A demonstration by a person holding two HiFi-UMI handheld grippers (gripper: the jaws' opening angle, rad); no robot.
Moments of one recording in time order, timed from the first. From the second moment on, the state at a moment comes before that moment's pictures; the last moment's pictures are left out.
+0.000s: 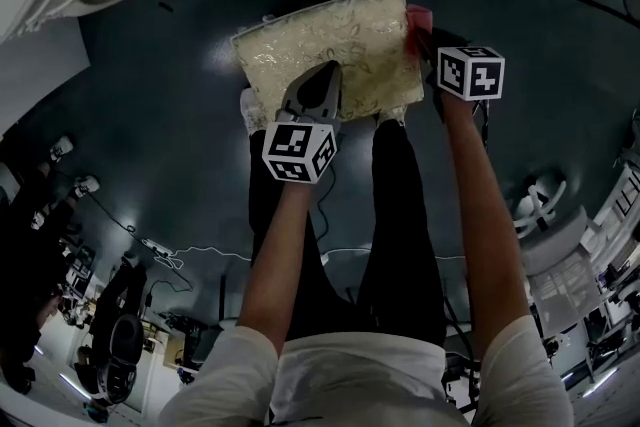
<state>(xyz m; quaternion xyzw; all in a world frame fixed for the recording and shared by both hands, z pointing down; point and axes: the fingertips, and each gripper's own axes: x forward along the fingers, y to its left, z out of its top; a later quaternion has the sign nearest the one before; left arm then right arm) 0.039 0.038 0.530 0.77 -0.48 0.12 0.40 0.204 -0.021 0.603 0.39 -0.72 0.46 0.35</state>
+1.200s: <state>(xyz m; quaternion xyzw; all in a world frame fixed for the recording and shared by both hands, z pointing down) -0.216 0.120 0.508 0.70 -0.61 0.10 0.37 -0.139 0.133 0.609 0.24 -0.76 0.44 0.42</state>
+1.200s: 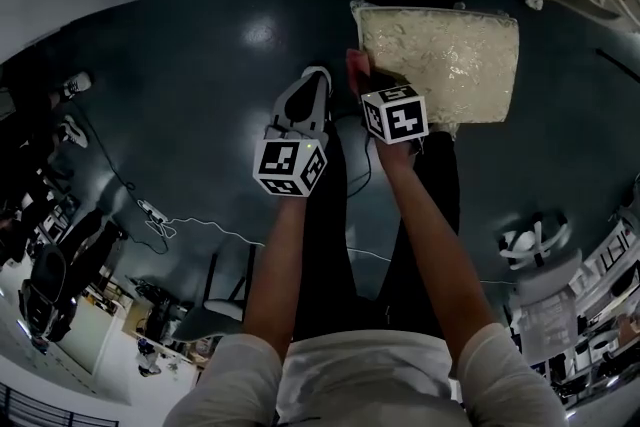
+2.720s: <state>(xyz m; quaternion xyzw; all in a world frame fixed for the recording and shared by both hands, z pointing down) -0.051 0.083 0.520 0.76 -0.51 0.13 0.38 0.041 0.074 0.598 0.31 -0.74 0.47 0.37</state>
